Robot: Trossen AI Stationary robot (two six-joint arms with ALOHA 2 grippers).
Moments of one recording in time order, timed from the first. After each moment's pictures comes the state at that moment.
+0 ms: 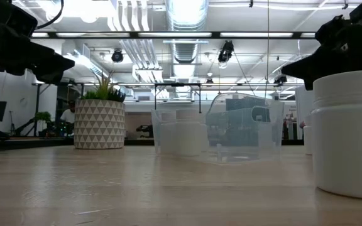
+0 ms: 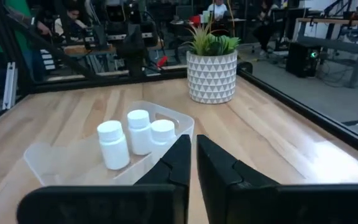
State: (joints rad) left arm -0.23 0.15 0.03 -0.04 -0.11 -0.02; right arm -0.11 0.34 0.02 0.23 0.05 0.09
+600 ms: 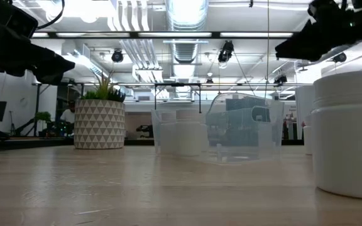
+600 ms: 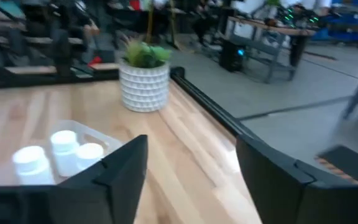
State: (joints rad) left arm -0.23 0.16 0.03 -0.03 -0.11 -0.02; right arm -0.11 0.42 0.32 -0.07 0.32 -0.01
